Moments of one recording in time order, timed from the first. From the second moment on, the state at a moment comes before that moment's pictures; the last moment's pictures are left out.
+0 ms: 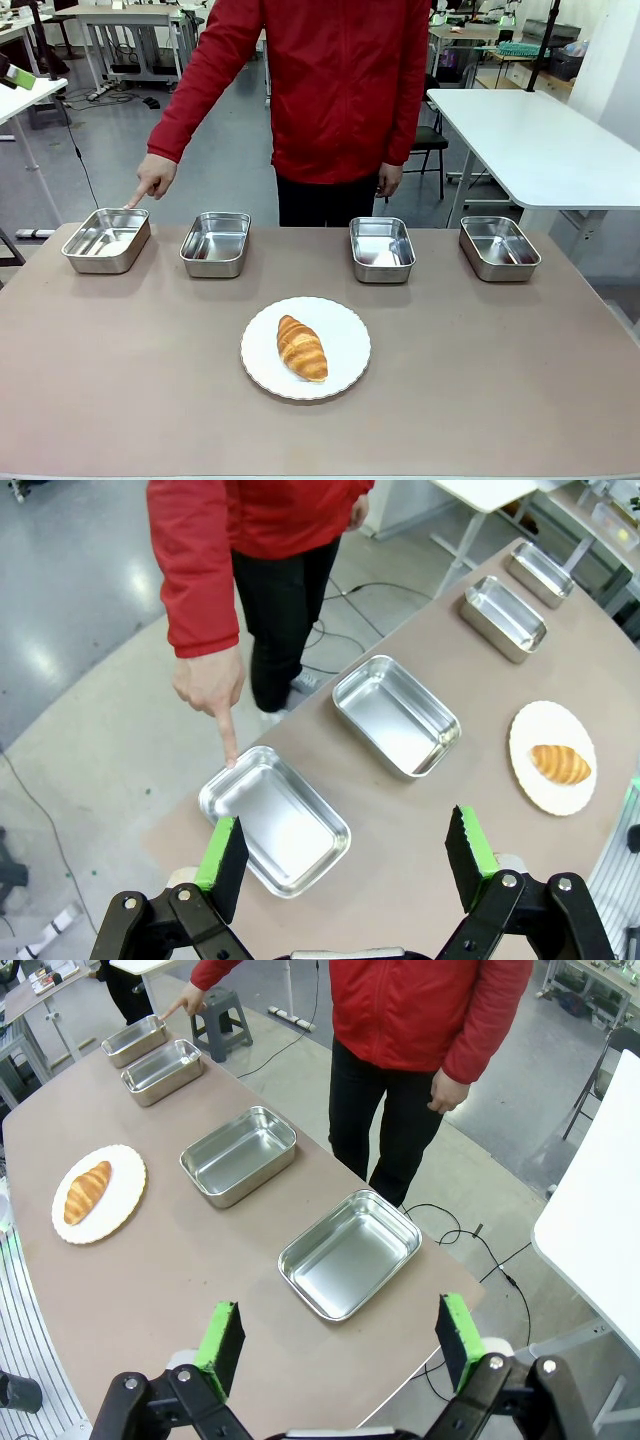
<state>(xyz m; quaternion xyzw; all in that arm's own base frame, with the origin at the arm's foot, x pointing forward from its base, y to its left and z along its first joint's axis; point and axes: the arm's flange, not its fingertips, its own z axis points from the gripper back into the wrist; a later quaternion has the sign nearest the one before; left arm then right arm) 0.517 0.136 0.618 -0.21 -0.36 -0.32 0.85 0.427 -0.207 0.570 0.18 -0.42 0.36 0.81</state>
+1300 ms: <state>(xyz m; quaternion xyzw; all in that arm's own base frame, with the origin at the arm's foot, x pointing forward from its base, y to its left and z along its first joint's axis) 0.471 -0.204 0.522 -0.13 -0.16 -0.10 0.97 0.427 -0.207 0.570 0.18 -0.42 0.36 0.81</state>
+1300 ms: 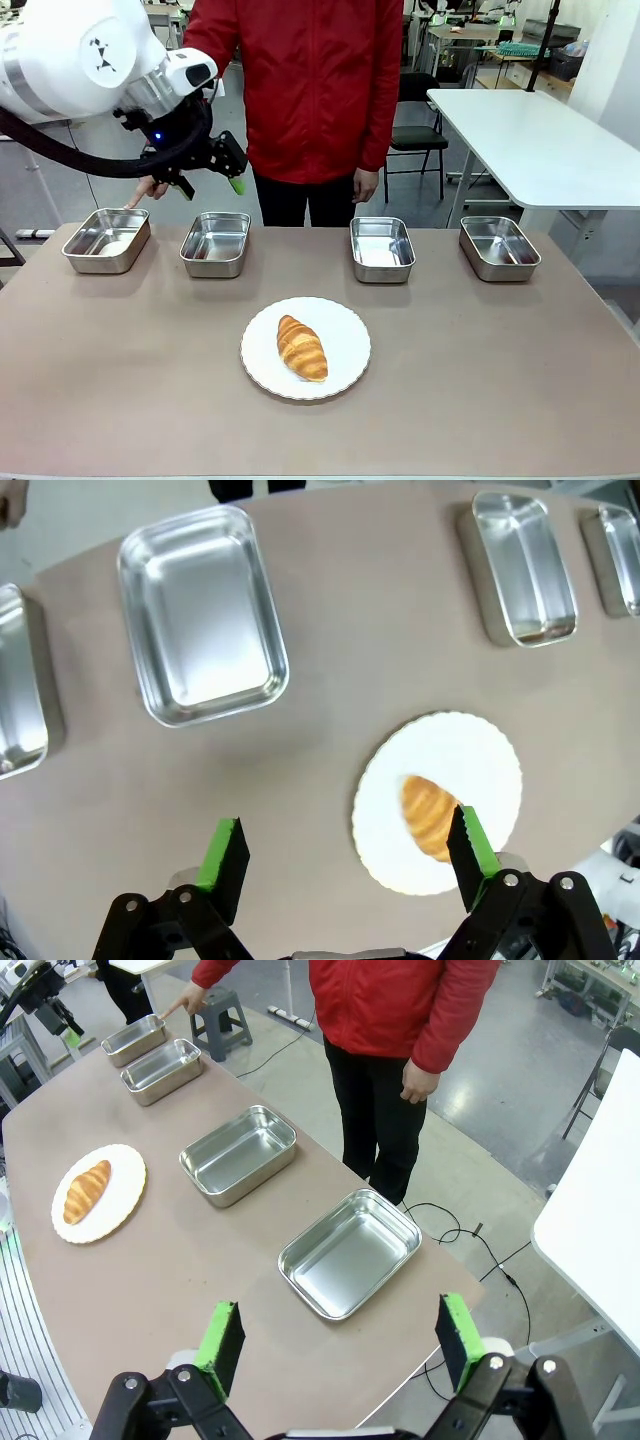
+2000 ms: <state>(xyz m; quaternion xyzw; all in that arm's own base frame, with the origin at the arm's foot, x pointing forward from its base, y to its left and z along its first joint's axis) 0.456 -0.245 0.497 -0.13 -0.12 -0.06 0.98 0.427 -0.207 0.570 0.18 -0.42 0.36 0.81</state>
